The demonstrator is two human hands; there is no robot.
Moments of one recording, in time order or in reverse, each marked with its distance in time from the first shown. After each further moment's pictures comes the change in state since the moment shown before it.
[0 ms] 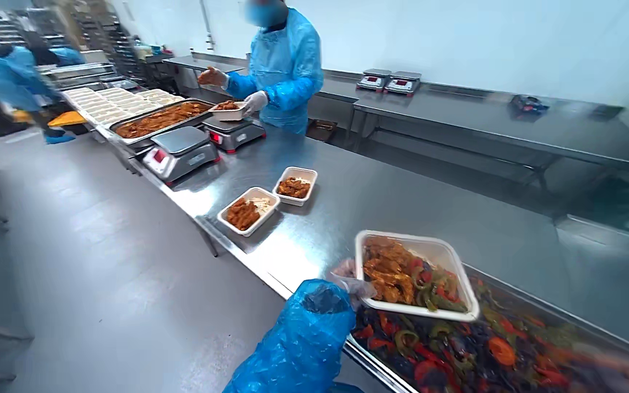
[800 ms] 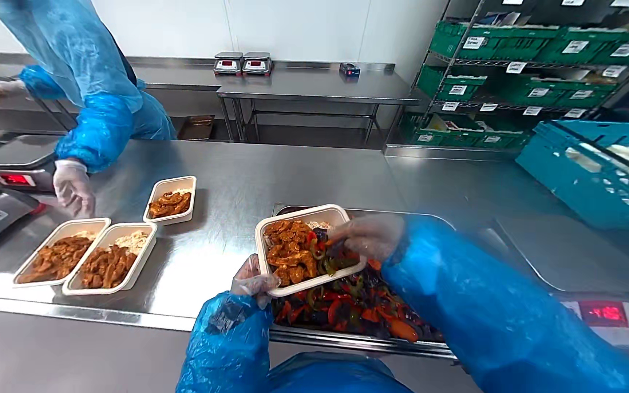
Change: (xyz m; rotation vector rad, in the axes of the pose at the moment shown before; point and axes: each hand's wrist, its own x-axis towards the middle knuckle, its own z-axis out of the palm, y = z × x) left_hand 0.016 -0.008 -0.016 0.114 -0.414 -0.064; right_hand 0.077 -0.093 0.085 -0.194 0.199 0.014
